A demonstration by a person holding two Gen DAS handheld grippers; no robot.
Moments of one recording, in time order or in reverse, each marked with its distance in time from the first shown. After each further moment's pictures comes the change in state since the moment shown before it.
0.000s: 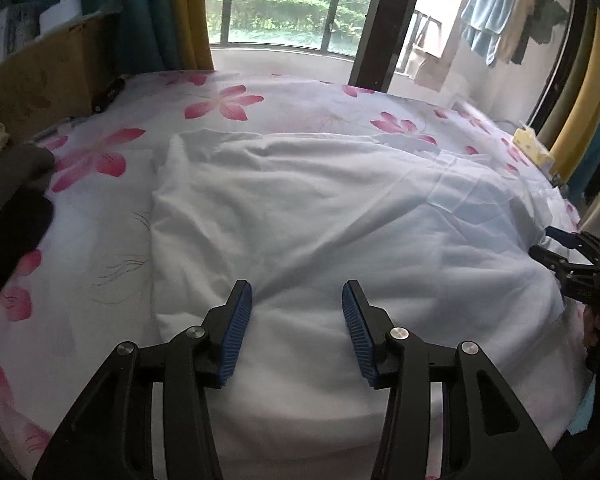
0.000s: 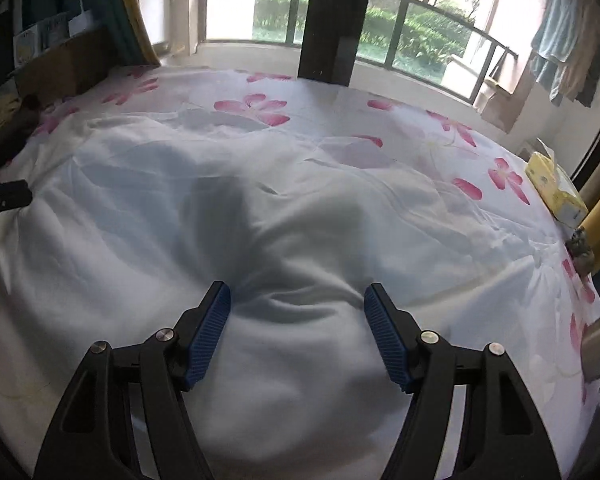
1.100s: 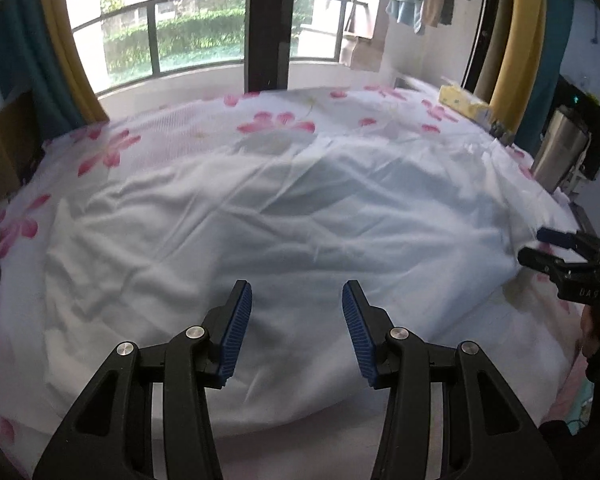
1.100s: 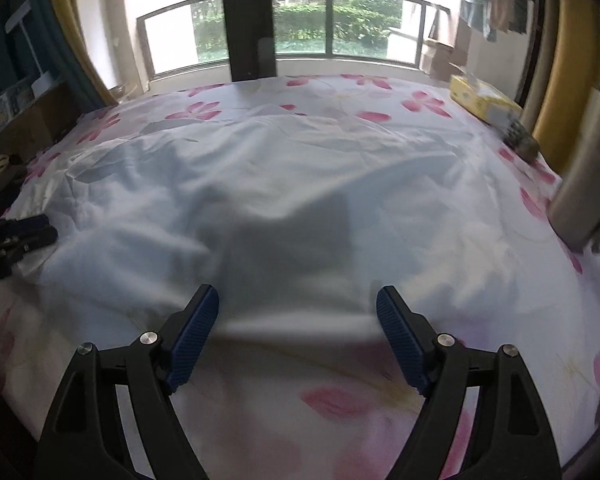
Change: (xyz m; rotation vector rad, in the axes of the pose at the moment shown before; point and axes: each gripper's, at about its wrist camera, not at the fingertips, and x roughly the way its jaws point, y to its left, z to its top) left arm -0.015 -0.118 -0.008 0.218 -0.025 -0.096; right arm -0.057 -0.057 -0.075 0.262 -0.009 -0.029
